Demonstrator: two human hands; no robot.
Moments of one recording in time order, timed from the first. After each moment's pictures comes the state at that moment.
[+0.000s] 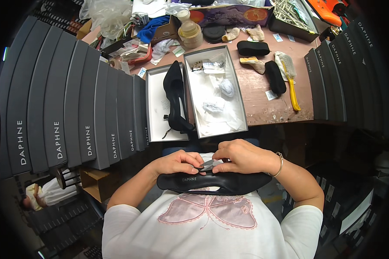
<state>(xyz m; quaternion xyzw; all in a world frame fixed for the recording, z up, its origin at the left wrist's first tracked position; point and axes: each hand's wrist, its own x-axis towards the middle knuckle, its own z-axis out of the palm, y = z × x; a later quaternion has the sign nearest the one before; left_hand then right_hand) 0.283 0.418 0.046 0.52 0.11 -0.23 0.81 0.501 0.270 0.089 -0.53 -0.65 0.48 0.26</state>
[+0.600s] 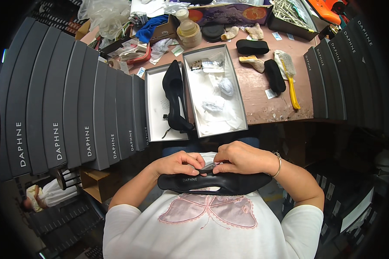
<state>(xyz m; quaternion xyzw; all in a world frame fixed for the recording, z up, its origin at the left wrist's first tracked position) 0.282 0.416 0.045 0.52 0.09 -0.22 0.82 0.498 0.266 0.080 -0.51 -0.65 0.50 0.27</state>
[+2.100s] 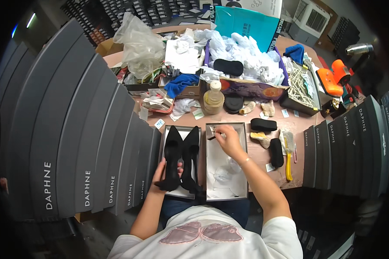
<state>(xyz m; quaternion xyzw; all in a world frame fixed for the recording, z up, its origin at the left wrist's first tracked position) 0.279 0.526 -0.030 0.11 0.31 0.23 0.92 0.584 0.477 -0.032 -0.69 -0.56 0.15 0.45</state>
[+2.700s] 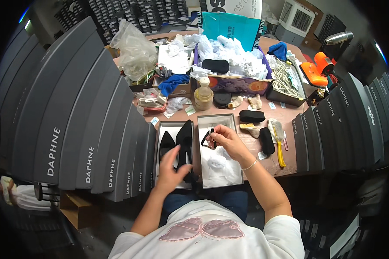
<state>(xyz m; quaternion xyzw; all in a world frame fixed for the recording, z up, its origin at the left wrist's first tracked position) 0.301 0.476 0.053 0.82 0.31 0.30 0.38 0.549 0.413 0.053 -0.46 -0.33 0.55 0.62</state>
